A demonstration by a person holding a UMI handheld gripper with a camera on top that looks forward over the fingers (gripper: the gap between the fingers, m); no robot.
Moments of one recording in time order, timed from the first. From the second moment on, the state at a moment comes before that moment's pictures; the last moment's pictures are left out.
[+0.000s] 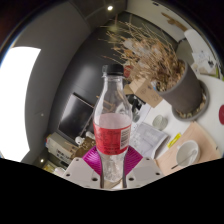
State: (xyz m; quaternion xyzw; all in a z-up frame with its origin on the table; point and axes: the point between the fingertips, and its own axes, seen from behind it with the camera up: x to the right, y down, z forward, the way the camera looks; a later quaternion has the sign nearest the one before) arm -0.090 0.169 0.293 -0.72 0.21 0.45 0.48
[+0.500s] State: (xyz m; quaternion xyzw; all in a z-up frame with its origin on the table) arm 0.208 0.187 0.207 -0.78 0.05 -0.01 0.63
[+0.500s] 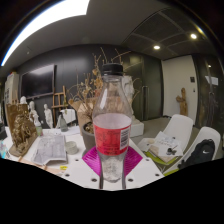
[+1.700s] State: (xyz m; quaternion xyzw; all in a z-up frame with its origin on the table) arm 0.168 0.022 0.138 -0.86 0.09 -0.08 0.50
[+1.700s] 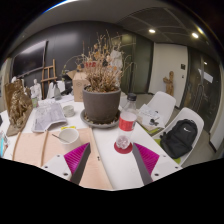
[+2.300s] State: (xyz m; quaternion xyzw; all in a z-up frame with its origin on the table) arm -0.044 -0.214 0.241 -0.86 0.04 -0.07 0.50
